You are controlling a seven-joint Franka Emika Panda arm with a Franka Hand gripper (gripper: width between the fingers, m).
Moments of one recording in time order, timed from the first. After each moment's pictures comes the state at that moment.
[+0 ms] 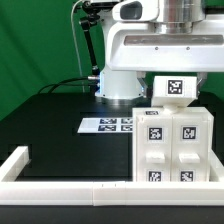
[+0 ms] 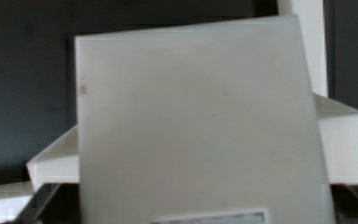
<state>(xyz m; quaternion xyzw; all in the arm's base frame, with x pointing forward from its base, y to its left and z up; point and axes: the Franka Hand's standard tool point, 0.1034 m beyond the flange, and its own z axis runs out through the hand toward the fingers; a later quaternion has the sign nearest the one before) 0.613 0.058 0.153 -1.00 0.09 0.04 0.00</state>
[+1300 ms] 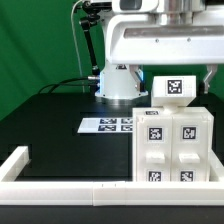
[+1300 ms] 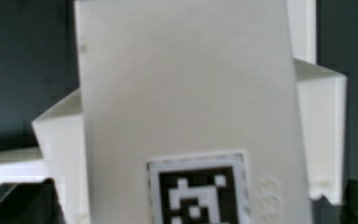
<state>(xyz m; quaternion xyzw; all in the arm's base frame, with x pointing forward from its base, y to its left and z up) 0.618 0.060 0.174 -1.00 0.08 -0.03 0.01</state>
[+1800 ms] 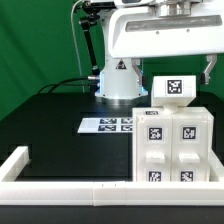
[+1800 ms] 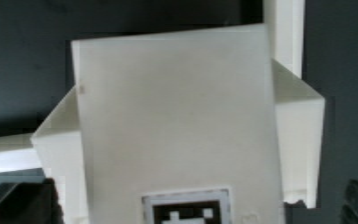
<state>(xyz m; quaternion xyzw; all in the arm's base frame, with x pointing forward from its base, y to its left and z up) 0.606 0.063 0.171 -1.00 0.06 -0.07 0.02</state>
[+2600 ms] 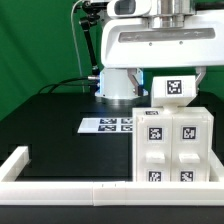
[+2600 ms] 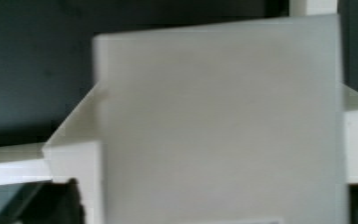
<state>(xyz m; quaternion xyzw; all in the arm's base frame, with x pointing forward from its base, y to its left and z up) 0.610 0.051 0.156 -1.00 0.07 -0.04 0.01</state>
